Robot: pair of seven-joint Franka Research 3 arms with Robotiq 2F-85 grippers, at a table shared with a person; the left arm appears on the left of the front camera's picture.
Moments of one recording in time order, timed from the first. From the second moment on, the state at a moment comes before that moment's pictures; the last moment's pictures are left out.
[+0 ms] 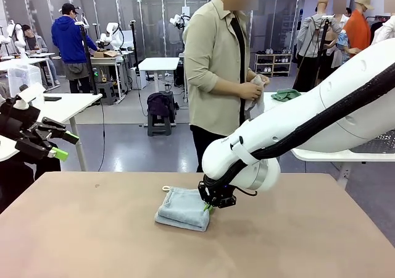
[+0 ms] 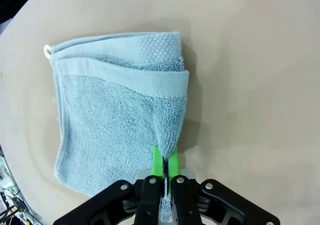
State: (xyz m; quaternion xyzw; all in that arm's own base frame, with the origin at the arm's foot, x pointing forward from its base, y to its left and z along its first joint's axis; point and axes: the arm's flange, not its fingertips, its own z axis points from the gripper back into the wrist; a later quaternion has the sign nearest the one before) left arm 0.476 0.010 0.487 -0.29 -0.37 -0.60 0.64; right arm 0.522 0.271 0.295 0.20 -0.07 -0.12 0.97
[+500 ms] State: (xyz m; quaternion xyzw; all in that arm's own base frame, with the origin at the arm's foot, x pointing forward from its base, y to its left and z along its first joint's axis) left arm 0.476 0.010 0.487 -0.29 -0.37 -0.60 0.64; right arm 0.545 0.208 0.316 0.15 -0.10 -0.10 0.98
